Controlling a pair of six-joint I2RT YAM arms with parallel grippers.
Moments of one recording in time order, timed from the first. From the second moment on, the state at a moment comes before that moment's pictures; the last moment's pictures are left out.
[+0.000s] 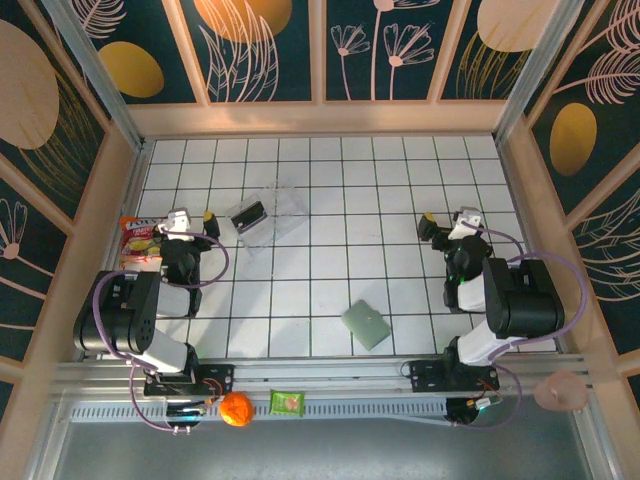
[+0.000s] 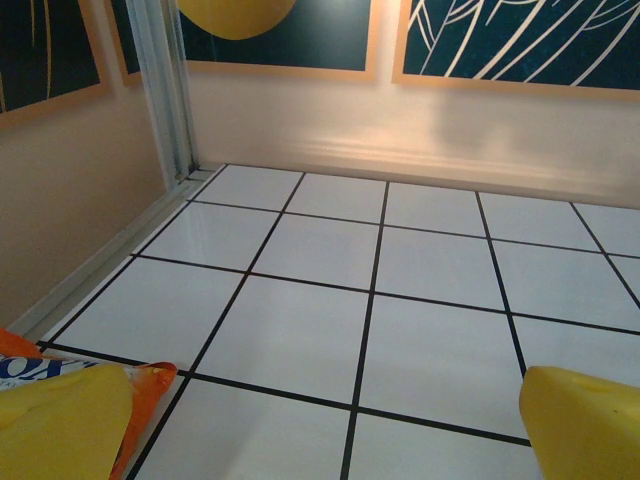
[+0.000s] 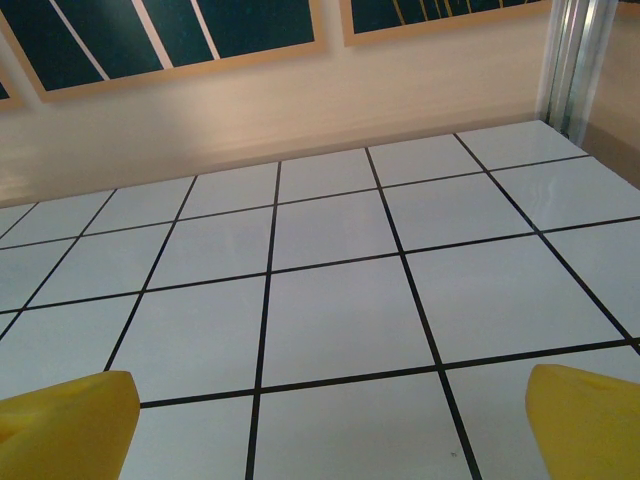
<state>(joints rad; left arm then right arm) -0.03 1.52 0.22 1.19 -0.21 -0.08 -0.04 1.56 0.21 1.21 -0.05 0.13</state>
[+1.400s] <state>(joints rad) -0.03 1.21 0.34 0.84 -0.30 -0.29 0.07 1.43 0.58 0.62 0.19 0.22</state>
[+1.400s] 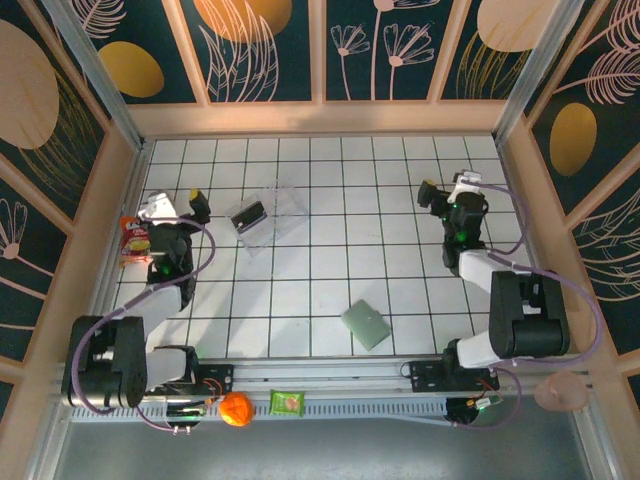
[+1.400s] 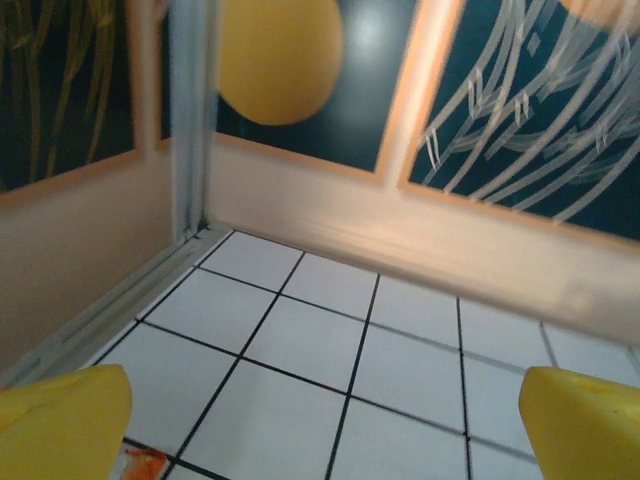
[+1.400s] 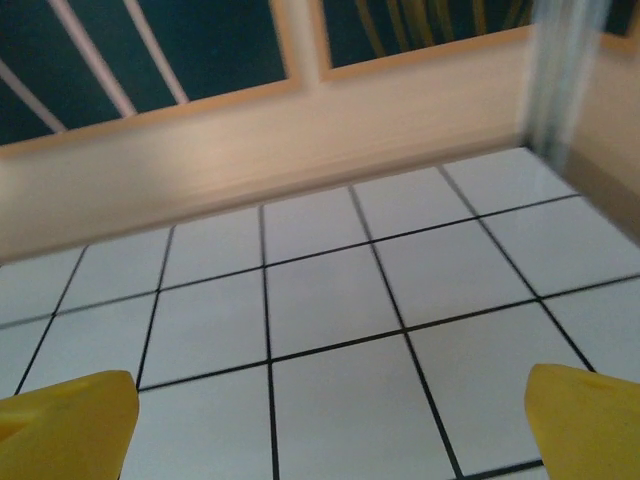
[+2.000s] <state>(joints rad) -0.02 1.04 0.42 0.45 -0.32 -0.79 0.26 1.58 0.80 0.33 -0.10 0.57</state>
